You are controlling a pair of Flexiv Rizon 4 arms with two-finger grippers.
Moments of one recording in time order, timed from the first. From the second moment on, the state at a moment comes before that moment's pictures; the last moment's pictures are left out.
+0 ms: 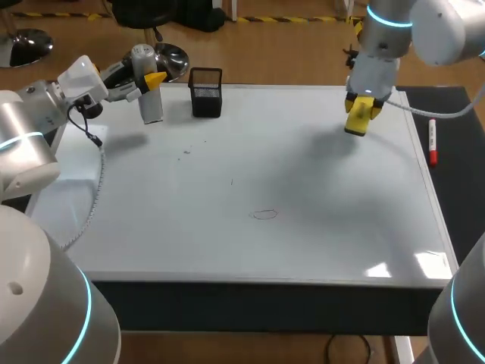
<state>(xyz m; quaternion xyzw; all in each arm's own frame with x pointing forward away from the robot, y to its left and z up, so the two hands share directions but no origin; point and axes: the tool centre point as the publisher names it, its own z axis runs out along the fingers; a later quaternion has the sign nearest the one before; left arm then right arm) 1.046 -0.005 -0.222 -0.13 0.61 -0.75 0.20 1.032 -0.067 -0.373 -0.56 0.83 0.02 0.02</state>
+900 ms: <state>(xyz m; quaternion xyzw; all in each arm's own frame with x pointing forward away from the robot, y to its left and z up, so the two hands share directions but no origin) 1.046 -0.005 -0.222 -0.13 0.61 -0.75 0.20 1.048 -0.082 -0.372 -0.56 0.83 0.02 -0.01</state>
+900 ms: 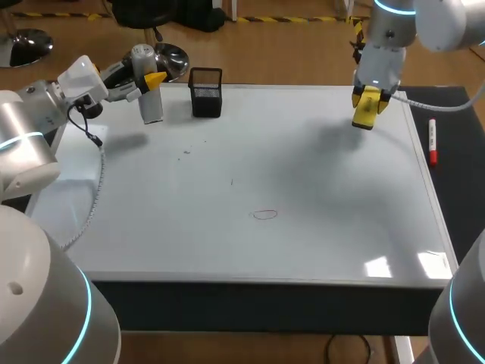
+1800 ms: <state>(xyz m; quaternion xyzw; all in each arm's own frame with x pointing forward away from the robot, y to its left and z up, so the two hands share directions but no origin) 0.911 -0.090 -0.203 -0.03 0.59 -0.80 0.13 1.048 -0.082 -0.372 -0.56 0.83 0.02 -0.01</state>
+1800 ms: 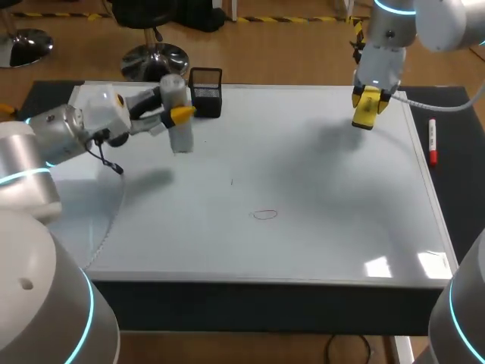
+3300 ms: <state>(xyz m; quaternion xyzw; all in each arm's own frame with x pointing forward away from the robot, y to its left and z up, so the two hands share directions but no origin) 0.774 -0.256 -0.258 0.02 0.59 -0.81 -0.04 1.048 -0.082 -0.372 -0.56 0.83 0.02 -0.01</state>
